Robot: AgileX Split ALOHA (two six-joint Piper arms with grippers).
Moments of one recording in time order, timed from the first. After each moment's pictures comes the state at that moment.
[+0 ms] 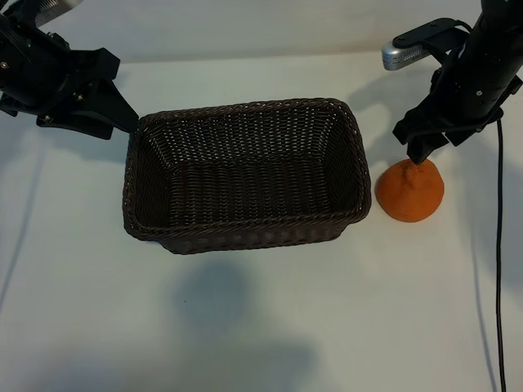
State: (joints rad) left arm -0.02 1.69 -1.38 -0.57 1.18 0.28; right arm 0.11 1.90 -1.43 0.11 1.02 -0.27
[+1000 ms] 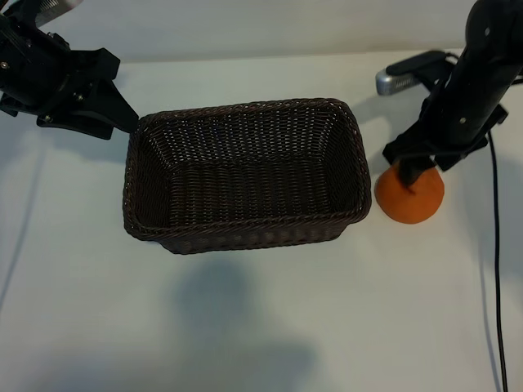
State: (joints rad) left arm -0.02 1.69 -1.38 -0.57 1.18 0.28; right arm 0.11 1.98 -1.35 0.15 0.93 -0.25
